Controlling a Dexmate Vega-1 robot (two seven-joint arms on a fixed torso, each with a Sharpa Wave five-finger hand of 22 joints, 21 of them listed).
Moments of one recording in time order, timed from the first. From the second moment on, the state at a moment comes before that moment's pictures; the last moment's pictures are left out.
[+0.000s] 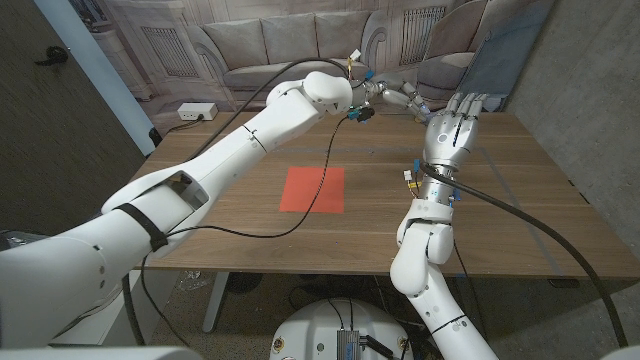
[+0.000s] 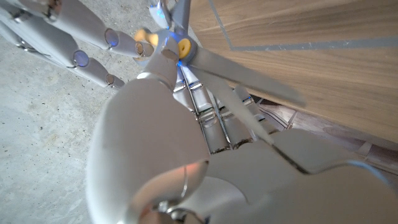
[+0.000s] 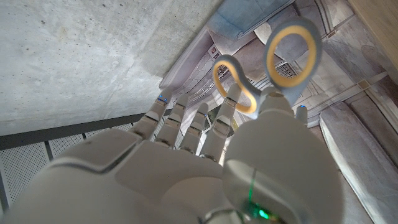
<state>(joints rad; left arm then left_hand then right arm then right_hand) 0.20 0.34 0.83 -1.62 -0.27 0.43 -0.32 1.26 0.01 0.35 -0.19 0.20 1.18 0.01 0.35 0.27 1.08 -0.08 0.46 0.46 0.81 -0.09 0.26 0.58 0.11 0.06 0.79 0.20 -1.22 -0.06 -0.38 -1.86 -2.44 -0.91 0.06 0.85 0.01 0.07 -0.05 0.48 0.83 -0.23 0.25 0.23 0.35 -0.17 0.21 0.19 0.32 -0.04 0.20 0.26 0.13 0.06 0.51 0.19</state>
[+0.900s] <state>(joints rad) 0.22 0.38 0.81 -1.67 -0.40 0.49 -0.32 1.26 0.01 0.35 -0.19 0.20 1.18 0.01 0.35 0.27 1.08 -0.08 0.47 0.46 0.82 -0.10 0.26 0.58 0.12 0.06 0.80 0.20 -1.23 -0.05 -0.36 -1.87 -2.48 -0.88 0.09 0.89 0.00 0.06 -0.07 0.50 0.76 -0.22 0.22 0.22 0.33 -0.19 0.21 0.19 0.31 -0.04 0.20 0.26 0.14 0.05 0.50 0.19</state>
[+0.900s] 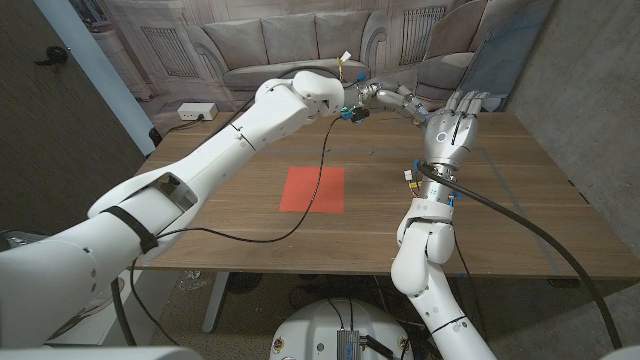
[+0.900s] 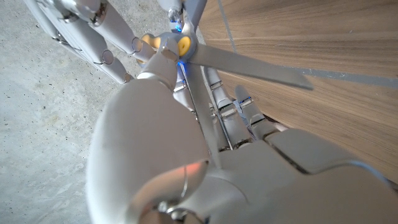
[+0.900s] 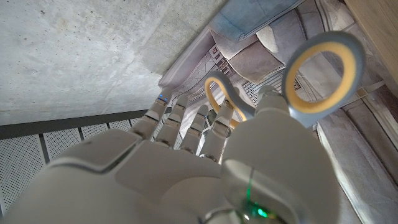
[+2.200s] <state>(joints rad) 0.16 0.32 0.87 -1.53 -0.33 0.39 -0.33 1.27 0.02 0.35 -0.19 0.20 1.19 0.03 0.34 0.28 1.08 -0.08 0.46 0.47 0.82 -0.10 0.25 0.61 0.12 0.07 0.81 0.20 -1.24 -0.14 -0.40 -2.20 -2.69 -0.44 0.75 0.77 0.10 0.00 0.00 0.44 0.29 -0.17 0.19 0.20 0.08 -0.07 0.20 0.19 0.10 -0.03 0.19 0.22 0.11 0.07 0.45 0.19</state>
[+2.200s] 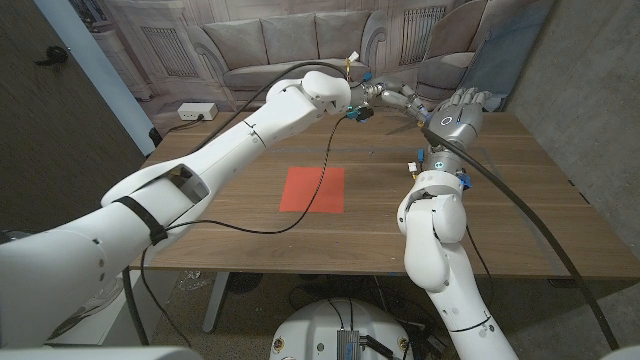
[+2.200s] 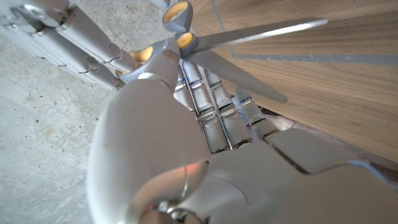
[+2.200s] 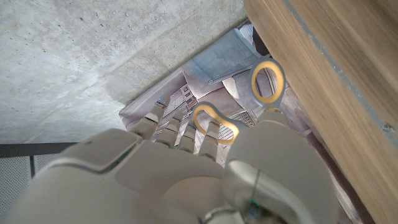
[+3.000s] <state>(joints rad) 0.16 0.27 0.82 -1.44 -0.39 0.35 -0.35 1.28 0.03 0.35 -0.19 0.20 1.19 0.03 0.34 0.27 1.08 -0.08 0.46 0.46 0.82 -0.10 0.25 0.61 0.12 0.07 0.82 0.20 -1.17 -0.20 -0.41 -2.00 -2.61 -0.72 0.58 0.82 0.04 -0.01 -0.06 0.46 0.30 -0.18 0.21 0.20 0.09 -0.10 0.22 0.19 0.13 -0.03 0.20 0.21 0.12 0.06 0.44 0.19</state>
